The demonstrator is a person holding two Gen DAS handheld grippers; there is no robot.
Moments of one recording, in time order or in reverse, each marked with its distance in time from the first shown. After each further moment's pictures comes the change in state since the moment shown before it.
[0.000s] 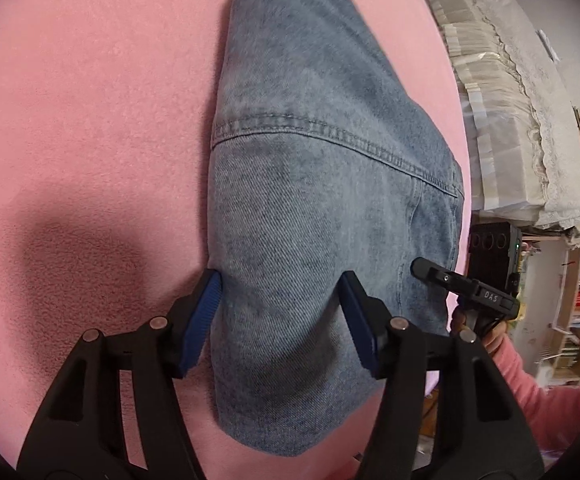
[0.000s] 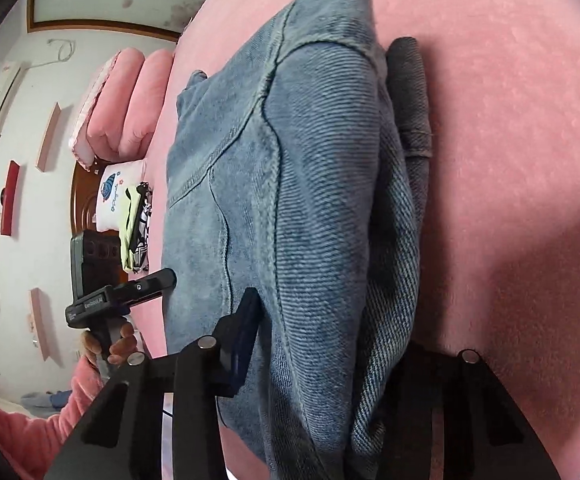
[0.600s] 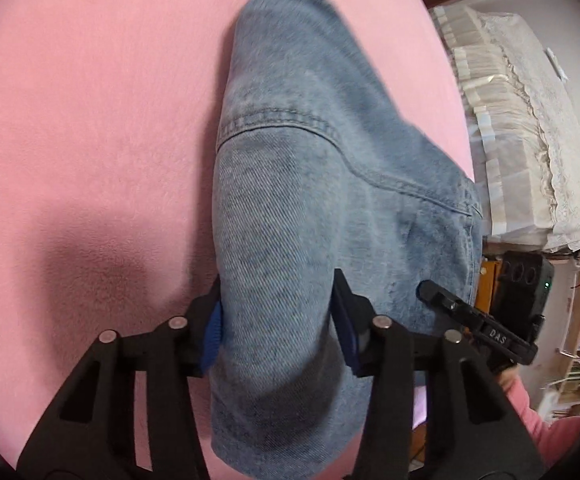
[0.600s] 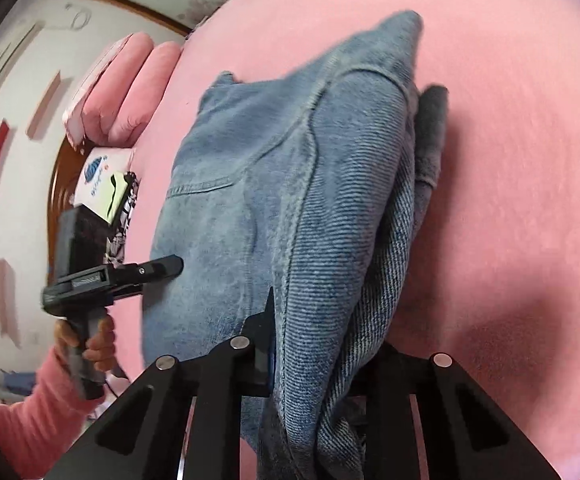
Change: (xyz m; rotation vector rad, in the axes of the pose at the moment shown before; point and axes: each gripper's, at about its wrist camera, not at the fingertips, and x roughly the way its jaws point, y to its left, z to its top) left arm -0.010 -0.032 -0.019 -0.021 -0.159 0.061; right arm -0.013 0.060 -0.010 -0.155 -0.094 -0.138
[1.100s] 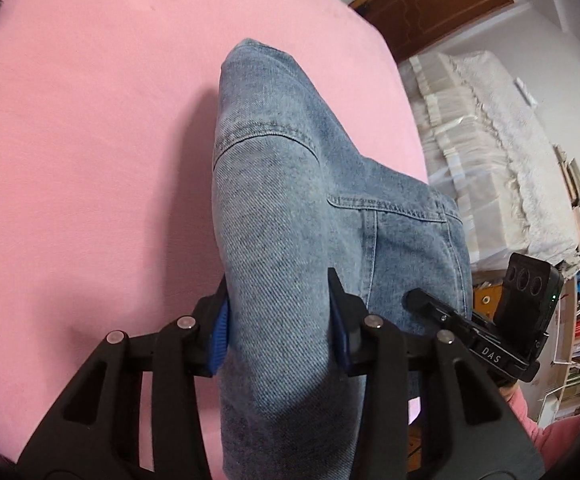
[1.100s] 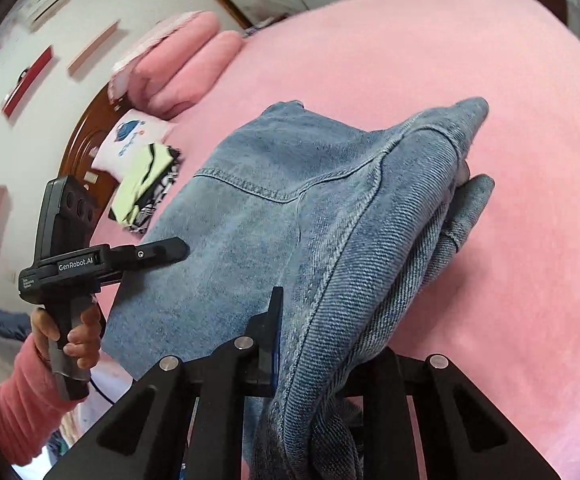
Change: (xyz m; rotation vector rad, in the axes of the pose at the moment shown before) left arm -0.156 -0.021 -0.040 0.005 -0.196 -0.038; right arm -0.061 0.143 -0.010 -0.282 -0.064 -0.037
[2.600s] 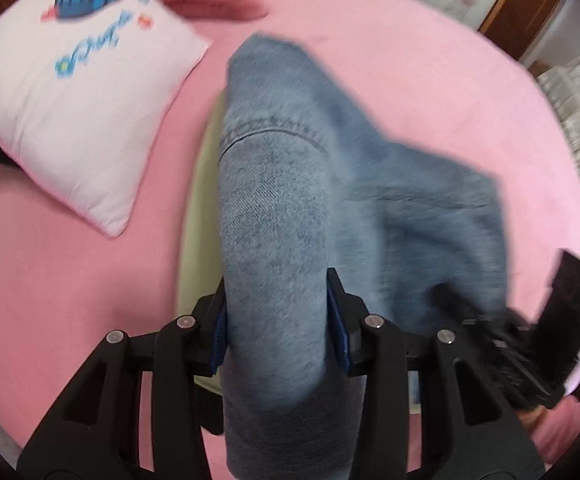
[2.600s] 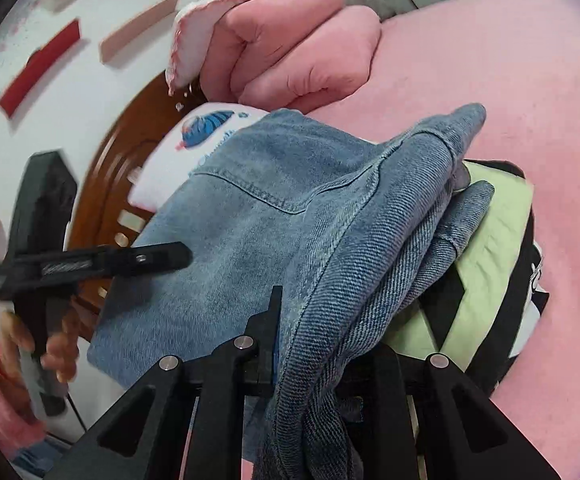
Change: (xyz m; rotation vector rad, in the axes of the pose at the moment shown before) left arm -0.354 0.590 0.353 0.136 -0.025 0.520; right arm 0.548 0.509 0.171 -0.019 -0.192 0.194
